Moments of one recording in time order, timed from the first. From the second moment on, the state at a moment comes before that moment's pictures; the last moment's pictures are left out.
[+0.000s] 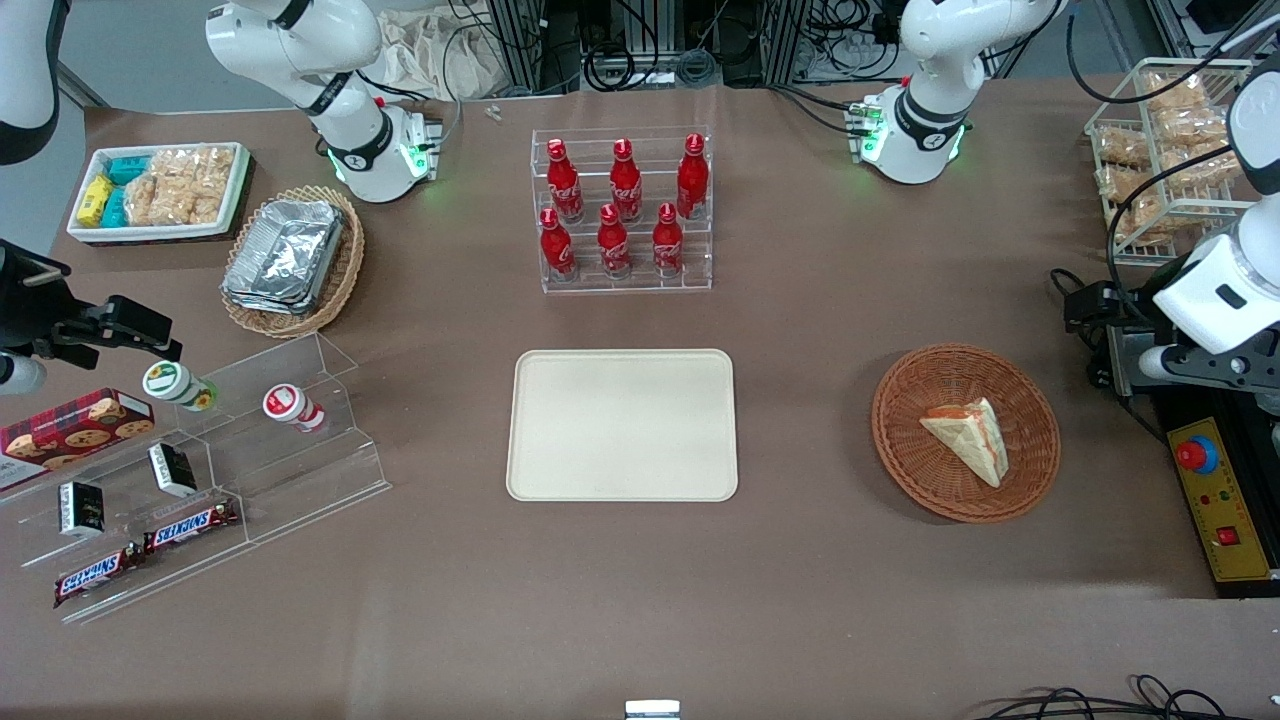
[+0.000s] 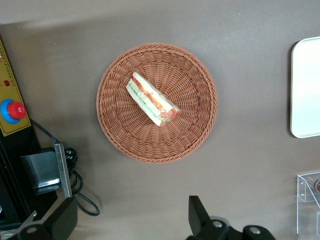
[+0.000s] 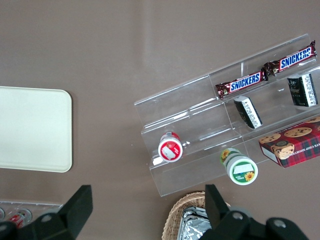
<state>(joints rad) 0.36 0.10 -0.39 -1.61 0.03 1.63 0.13</state>
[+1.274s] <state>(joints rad) 0.34 0.26 -0.39 -1.82 0.12 1.98 -0.58</state>
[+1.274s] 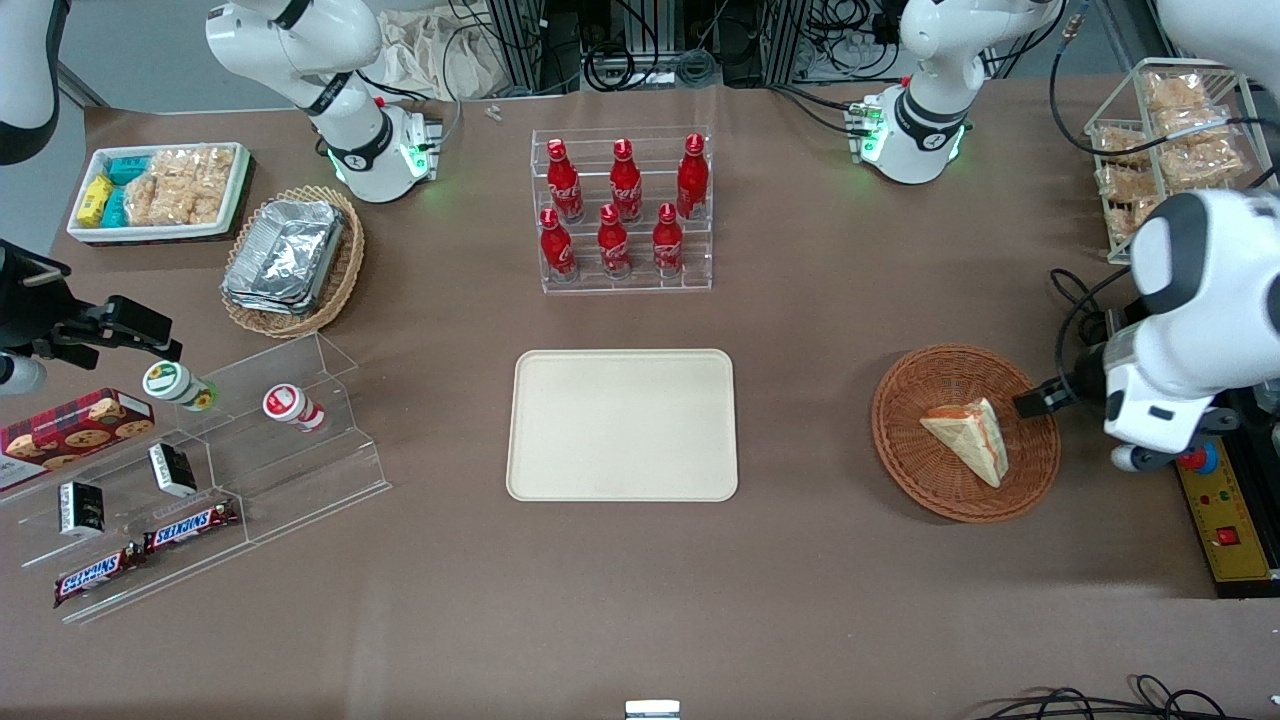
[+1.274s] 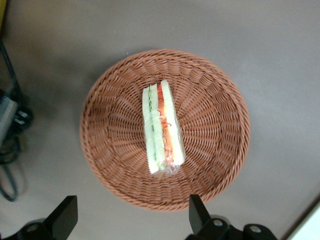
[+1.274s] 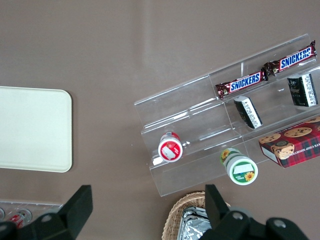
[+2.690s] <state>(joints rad) 0.33 0.41 -0.39 -1.93 0.17 2.17 -0.90</state>
